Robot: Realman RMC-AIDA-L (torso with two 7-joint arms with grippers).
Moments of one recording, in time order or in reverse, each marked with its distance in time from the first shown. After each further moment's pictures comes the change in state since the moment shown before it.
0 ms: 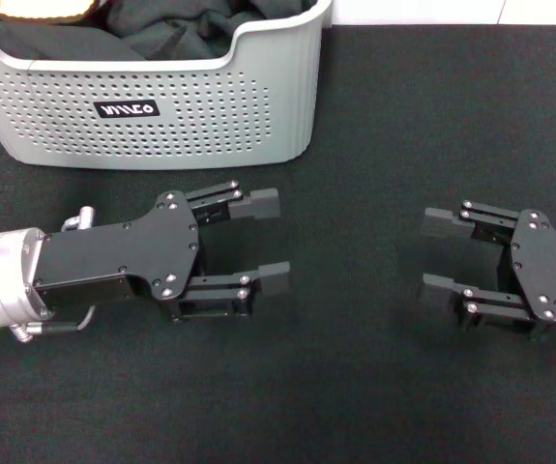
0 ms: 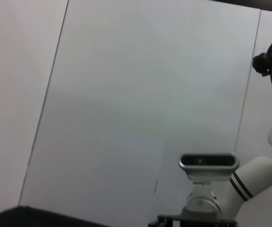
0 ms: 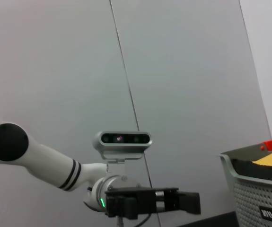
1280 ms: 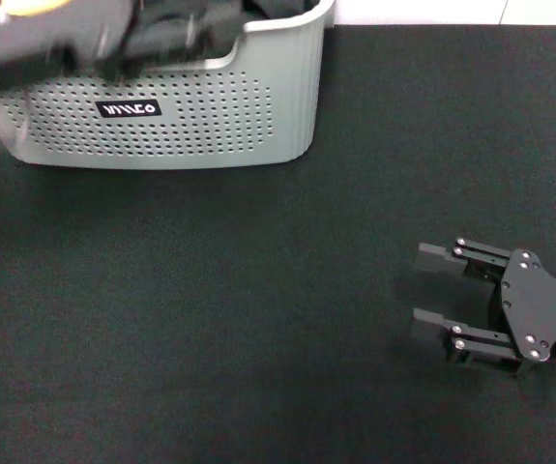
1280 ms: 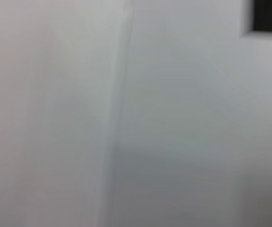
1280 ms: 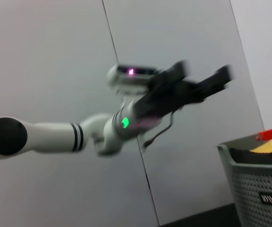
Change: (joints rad) left arm -0.004 -0.001 -0.021 0.492 -0.232 -0.123 -0.493; right arm -0.046 0.056 0.067 0.055 -0.077 0.012 -0.056
